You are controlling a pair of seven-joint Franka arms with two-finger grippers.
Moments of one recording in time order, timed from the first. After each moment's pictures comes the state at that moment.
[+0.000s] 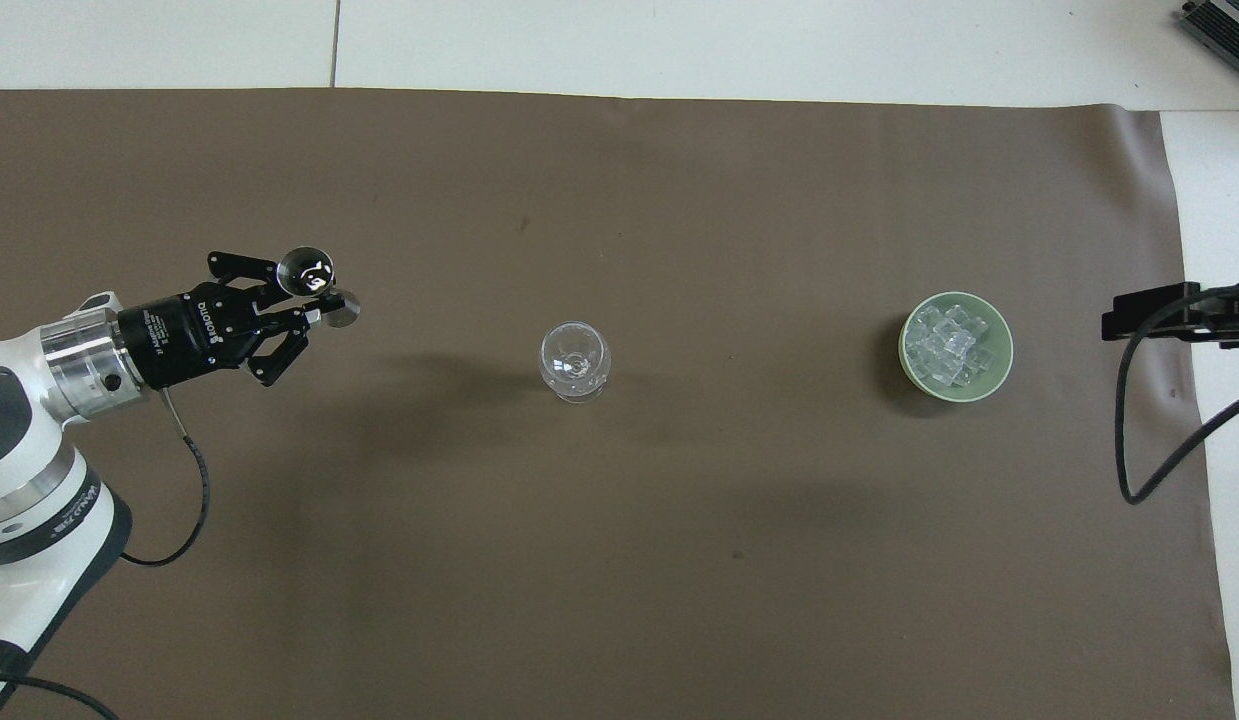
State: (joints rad) left arm 0.08 0.04 -0.04 -2.21 -1.52 2.03 -0.94; right arm 0.06 -0.08 -0.10 -1.65 -0.01 1.64 0.04
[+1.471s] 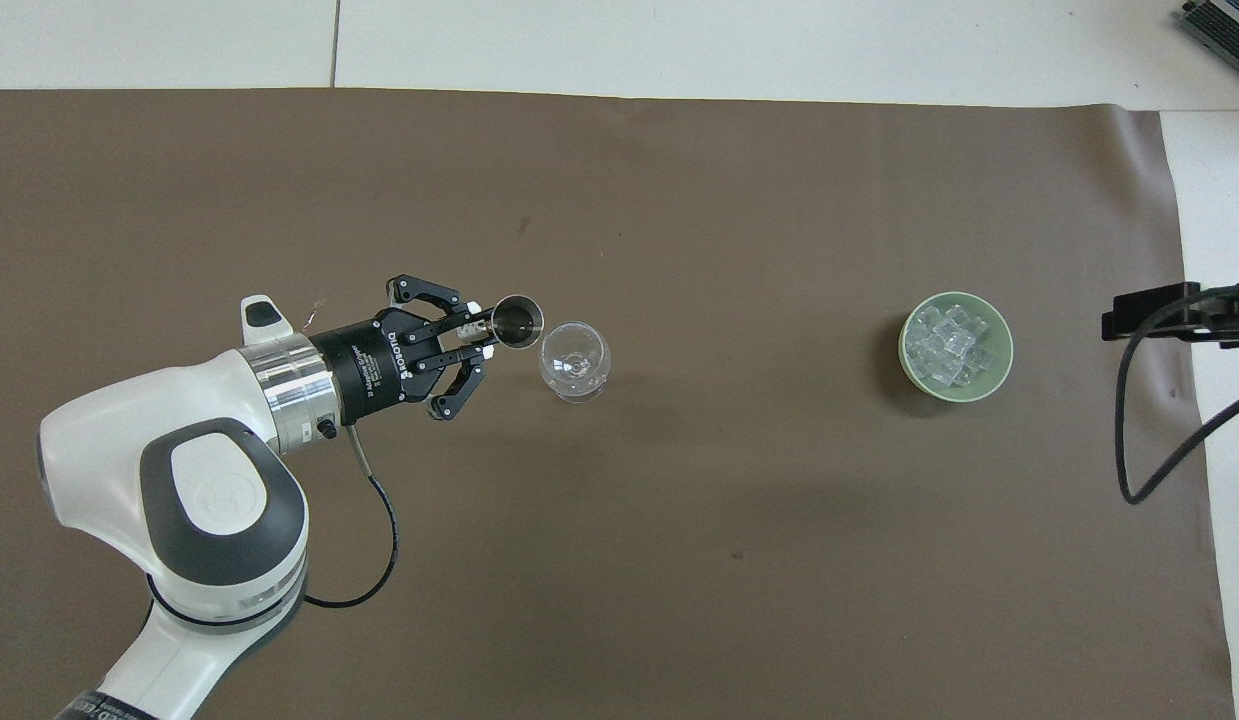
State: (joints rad) left arm -0.39 -0.07 -0.05 -2.22 -1.40 2.57 -0.98; right arm 0.06 -0.08 -0.10 -1.65 -0.01 1.64 0.04
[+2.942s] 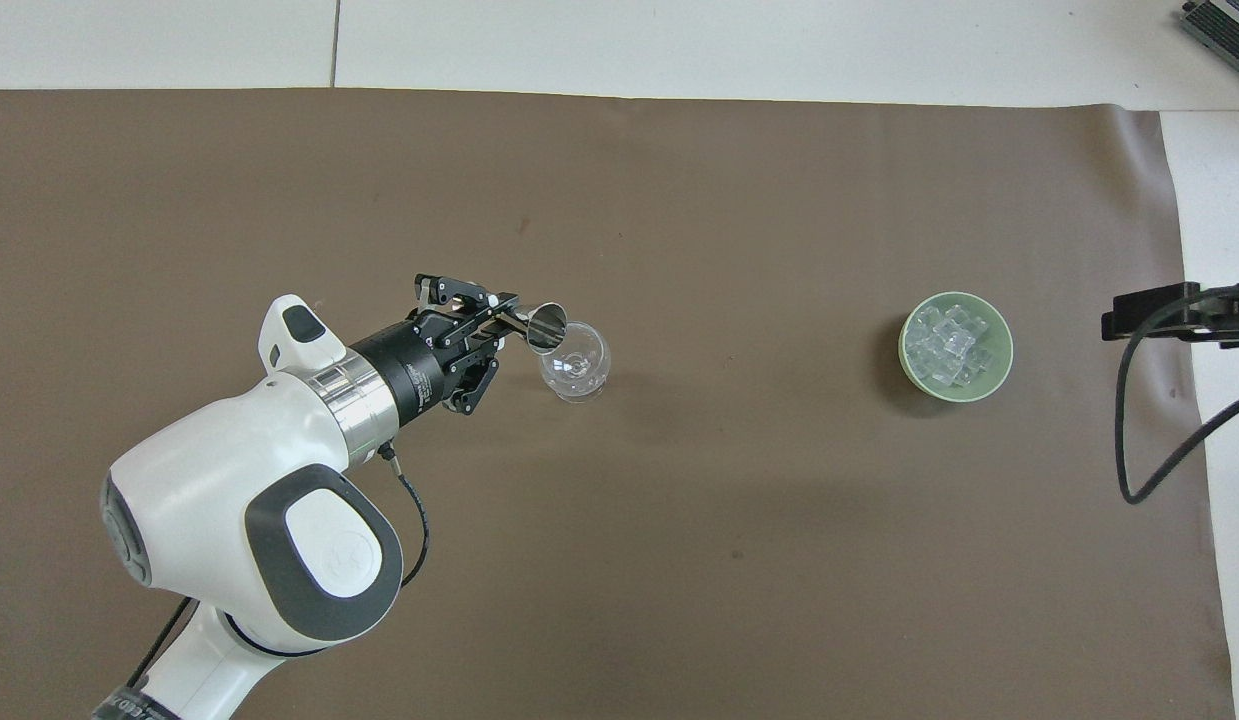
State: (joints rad) left arm -0.53 -0.06 -0.06 -2.23 -1.13 2.91 -0.96; right arm 0.06 -0.08 -0.10 -1.65 -0.01 1.64 0.04
